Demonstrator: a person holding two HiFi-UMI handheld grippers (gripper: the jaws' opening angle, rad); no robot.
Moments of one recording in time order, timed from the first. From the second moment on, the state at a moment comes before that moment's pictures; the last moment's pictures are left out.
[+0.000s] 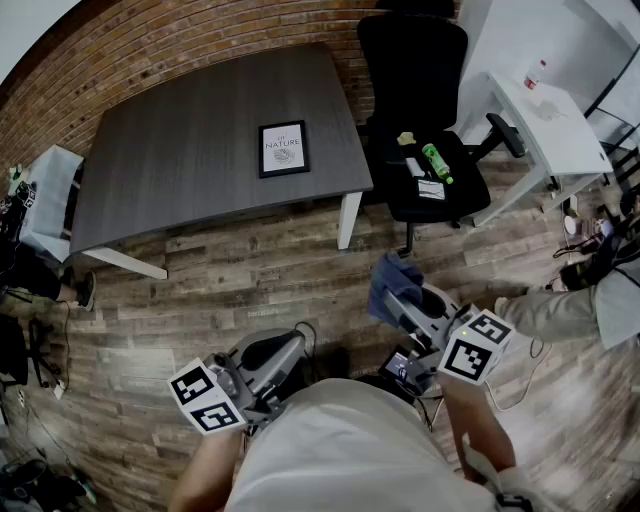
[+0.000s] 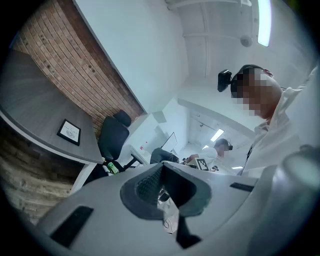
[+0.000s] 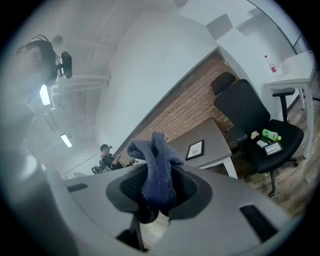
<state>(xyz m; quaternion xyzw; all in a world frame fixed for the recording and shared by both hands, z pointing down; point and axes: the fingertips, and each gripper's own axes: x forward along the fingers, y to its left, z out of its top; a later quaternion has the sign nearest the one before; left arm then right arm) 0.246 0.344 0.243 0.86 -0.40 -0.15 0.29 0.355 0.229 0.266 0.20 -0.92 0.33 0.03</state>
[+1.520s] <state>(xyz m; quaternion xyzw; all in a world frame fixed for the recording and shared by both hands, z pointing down) 0.107 0.206 0.314 0.83 -0.48 -0.03 0.28 0.288 0.127 0.320 0.28 -0.88 0.37 0.08</state>
